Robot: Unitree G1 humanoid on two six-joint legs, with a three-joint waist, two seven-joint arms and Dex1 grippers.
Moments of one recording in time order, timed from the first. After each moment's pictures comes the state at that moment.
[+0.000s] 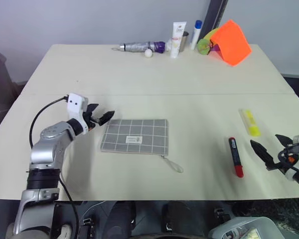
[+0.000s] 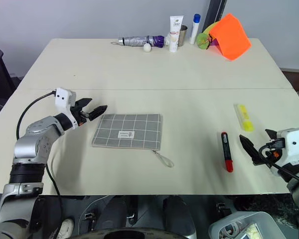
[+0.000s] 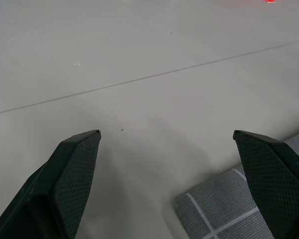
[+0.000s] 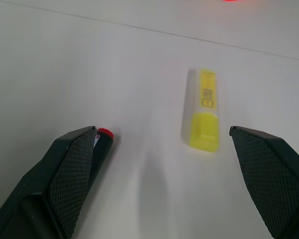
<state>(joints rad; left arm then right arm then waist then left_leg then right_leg) -0.42 0.51 0.15 0.15 -0.38 0.45 -0.65 0.29 -0.61 -0.64 -0.38 0.48 0.50 0.58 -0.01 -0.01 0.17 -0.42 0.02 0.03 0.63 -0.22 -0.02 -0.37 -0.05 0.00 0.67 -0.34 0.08</state>
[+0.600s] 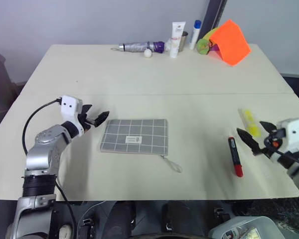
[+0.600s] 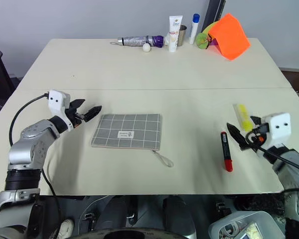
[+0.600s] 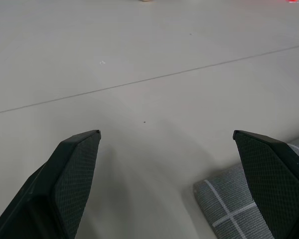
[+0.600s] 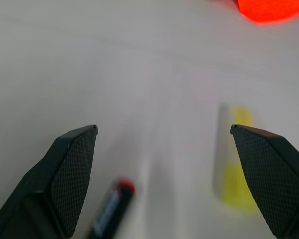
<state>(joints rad) -0.36 0.51 0.19 0.09 -0.37 0.44 -0.59 0.06 -0.64 -0.48 -0.30 0.45 0.49 0.58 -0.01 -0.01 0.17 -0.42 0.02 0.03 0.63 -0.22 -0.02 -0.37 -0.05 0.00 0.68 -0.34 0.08</state>
